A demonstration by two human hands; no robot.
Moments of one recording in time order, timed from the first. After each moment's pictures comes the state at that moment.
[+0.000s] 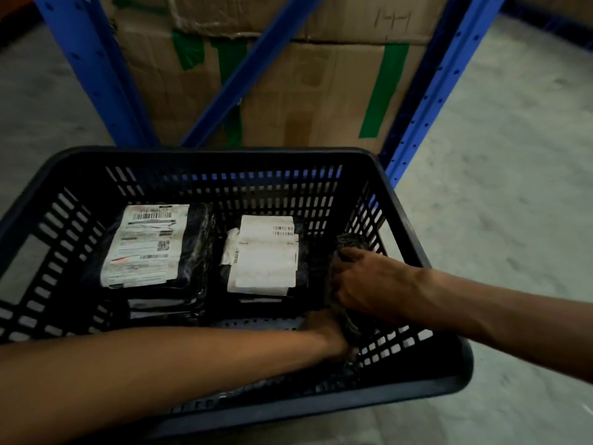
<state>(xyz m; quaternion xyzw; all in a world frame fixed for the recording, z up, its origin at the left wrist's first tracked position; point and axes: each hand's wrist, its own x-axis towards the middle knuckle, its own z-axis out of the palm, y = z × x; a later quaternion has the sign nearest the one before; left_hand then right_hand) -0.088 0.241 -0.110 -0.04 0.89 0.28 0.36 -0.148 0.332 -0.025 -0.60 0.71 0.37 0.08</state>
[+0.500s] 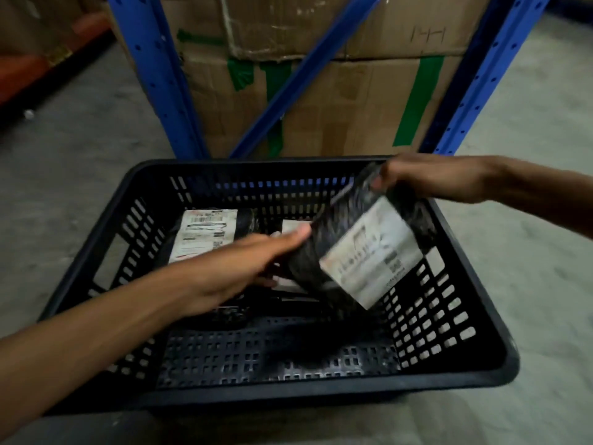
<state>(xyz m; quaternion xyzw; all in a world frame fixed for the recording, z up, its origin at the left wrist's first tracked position) -0.045 0.084 0.011 -0.11 0.73 0.63 0.25 -0.207 0.311 0.087 -0.31 0.81 -0.33 0.36</state>
